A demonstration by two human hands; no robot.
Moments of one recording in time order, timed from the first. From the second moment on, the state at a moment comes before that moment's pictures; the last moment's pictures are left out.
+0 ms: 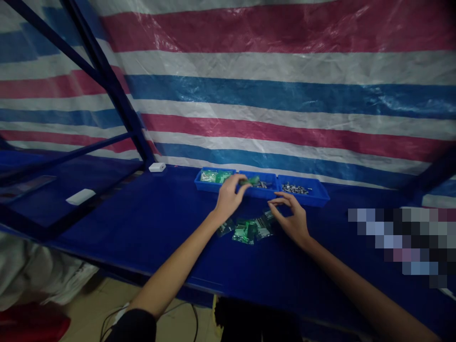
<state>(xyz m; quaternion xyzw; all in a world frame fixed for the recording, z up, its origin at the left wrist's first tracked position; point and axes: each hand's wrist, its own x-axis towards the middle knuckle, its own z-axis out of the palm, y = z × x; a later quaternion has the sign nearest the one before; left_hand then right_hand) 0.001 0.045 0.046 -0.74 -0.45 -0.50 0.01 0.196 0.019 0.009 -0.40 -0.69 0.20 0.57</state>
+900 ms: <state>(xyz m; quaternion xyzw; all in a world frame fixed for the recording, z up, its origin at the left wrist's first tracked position) -0.052 0.078 0.033 -0.71 -0.61 -0.31 0.19 0.207 0.033 0.001 -0.54 -0.78 0.07 0.31</state>
